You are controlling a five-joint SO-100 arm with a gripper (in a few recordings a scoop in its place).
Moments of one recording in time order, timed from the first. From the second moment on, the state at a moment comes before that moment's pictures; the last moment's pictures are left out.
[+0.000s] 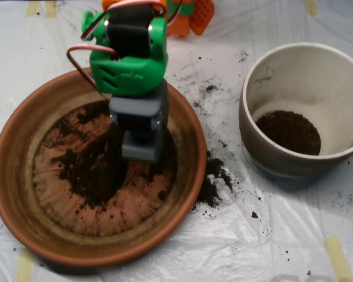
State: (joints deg) arm 12.9 77.4 70.8 83.9 -0.5
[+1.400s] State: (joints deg) arm -24.3 101.3 81.9 78.3 -1.2
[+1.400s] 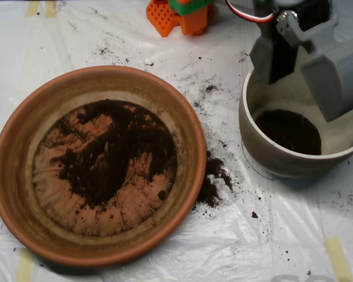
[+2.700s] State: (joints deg) arm 22.1 90.8 107.6 62.8 -5.6
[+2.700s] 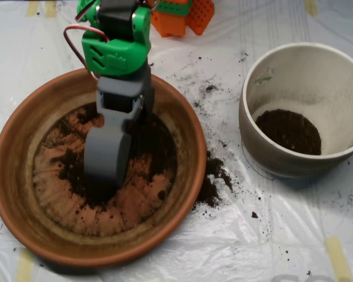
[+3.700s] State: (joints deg) arm 25.0 63.2 79.8 70.3 -6.0
